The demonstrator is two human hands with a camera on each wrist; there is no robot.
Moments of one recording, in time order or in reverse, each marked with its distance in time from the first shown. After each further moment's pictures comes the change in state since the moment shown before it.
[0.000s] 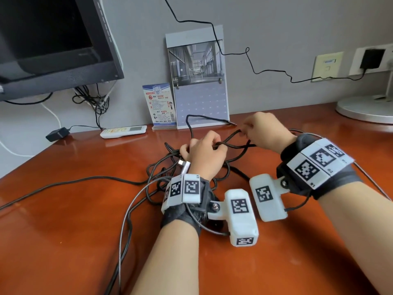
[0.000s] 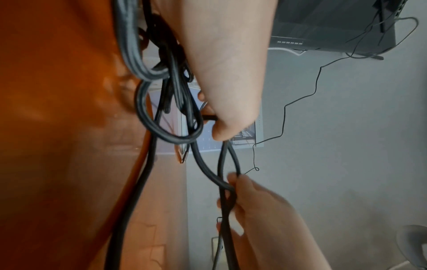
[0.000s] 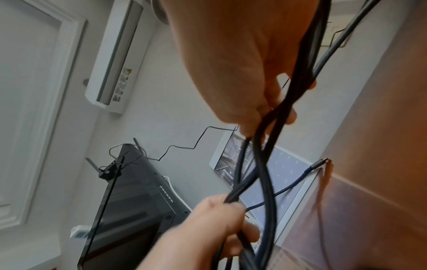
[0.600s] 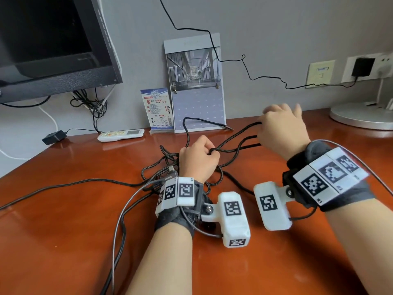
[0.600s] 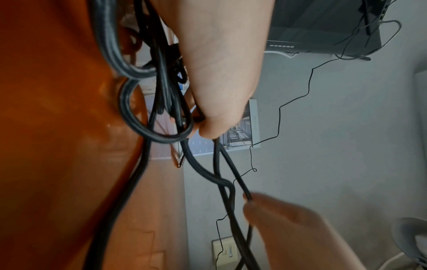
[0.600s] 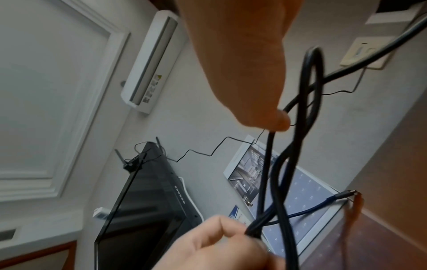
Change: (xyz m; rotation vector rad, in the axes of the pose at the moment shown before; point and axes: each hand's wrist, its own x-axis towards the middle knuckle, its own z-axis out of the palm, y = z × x) left_hand -0.003 0.000 -0.008 -0.022 0.004 0.005; right_hand -0.014 0.016 -0.015 -0.460 0.250 0.003
